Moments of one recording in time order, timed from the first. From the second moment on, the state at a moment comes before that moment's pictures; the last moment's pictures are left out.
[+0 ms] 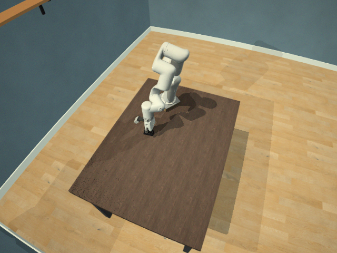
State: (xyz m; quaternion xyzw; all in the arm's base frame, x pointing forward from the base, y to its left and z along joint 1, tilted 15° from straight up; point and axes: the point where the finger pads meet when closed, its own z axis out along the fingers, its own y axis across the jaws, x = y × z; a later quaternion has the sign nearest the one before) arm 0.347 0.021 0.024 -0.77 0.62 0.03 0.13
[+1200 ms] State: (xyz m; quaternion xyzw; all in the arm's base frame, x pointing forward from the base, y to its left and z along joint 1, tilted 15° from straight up) arm 0.346 0.019 0.034 -0.77 0.62 0.03 0.13
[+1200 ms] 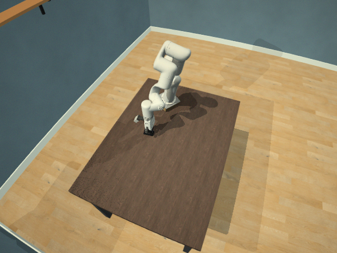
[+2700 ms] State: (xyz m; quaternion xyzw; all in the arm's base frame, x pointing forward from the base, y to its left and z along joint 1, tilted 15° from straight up) arm 0.336 0.000 0.111 -0.77 0.62 0.03 0.13
